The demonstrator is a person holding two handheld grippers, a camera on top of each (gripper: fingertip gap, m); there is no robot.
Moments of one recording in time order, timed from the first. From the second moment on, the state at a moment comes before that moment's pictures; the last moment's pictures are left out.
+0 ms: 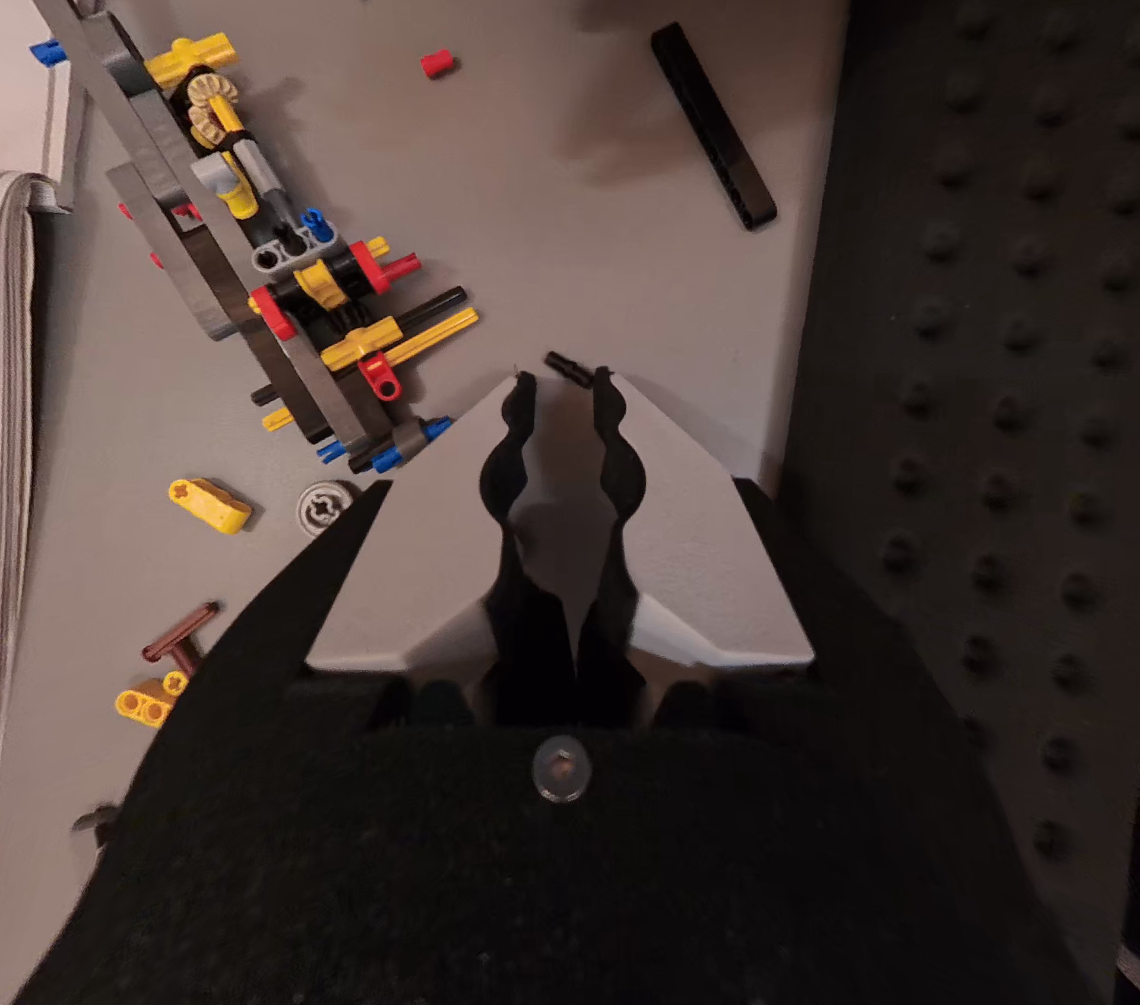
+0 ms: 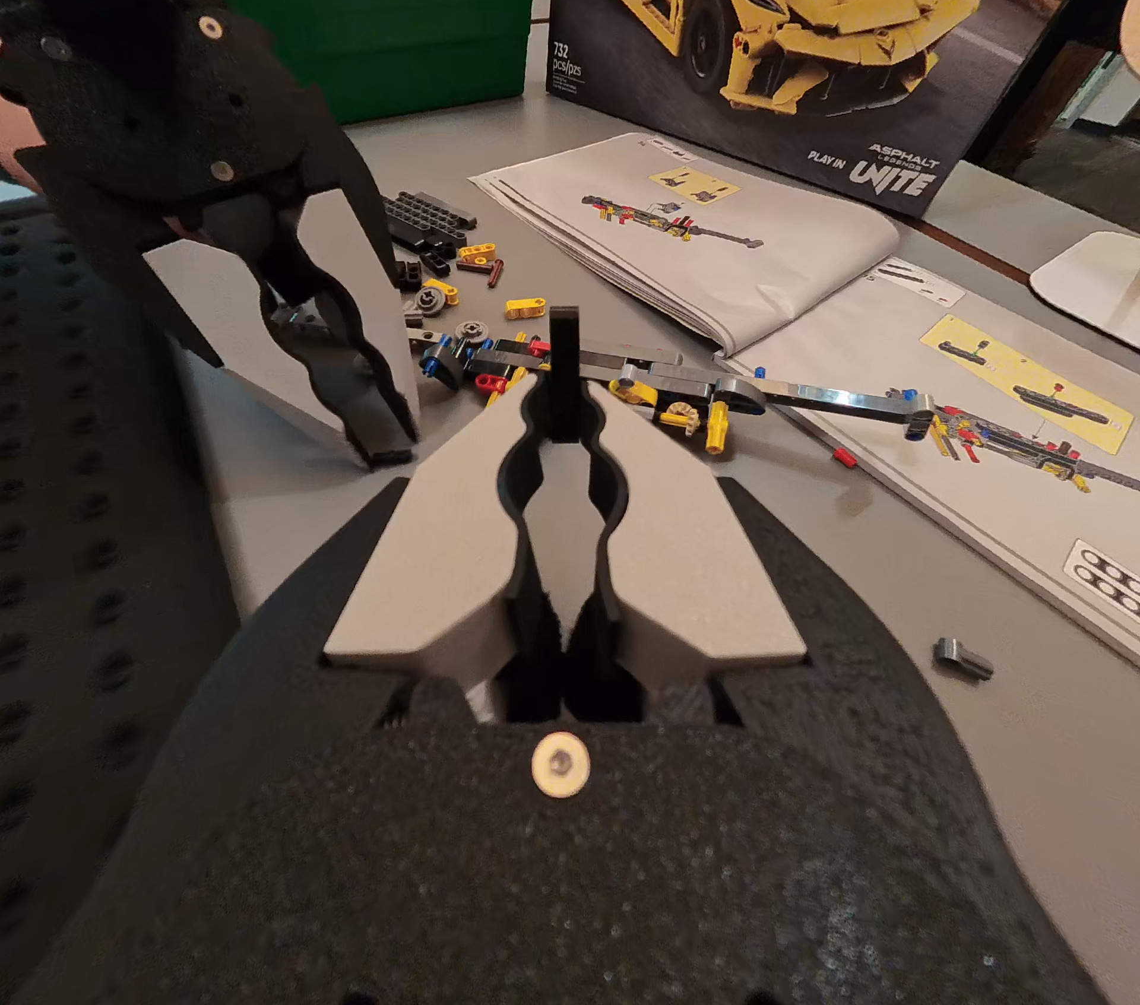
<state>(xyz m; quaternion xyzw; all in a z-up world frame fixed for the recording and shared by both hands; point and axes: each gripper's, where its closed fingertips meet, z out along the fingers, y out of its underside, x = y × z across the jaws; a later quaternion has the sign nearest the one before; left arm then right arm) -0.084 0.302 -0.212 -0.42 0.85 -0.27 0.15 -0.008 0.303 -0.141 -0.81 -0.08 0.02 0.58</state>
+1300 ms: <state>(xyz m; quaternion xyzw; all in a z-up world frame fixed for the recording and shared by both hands) -0.036 0.291 -0.138 -0.57 0.61 -0.54 0.07 -0.025 0.308 -0.147 -0.81 -0.15 -0.04 0.57</state>
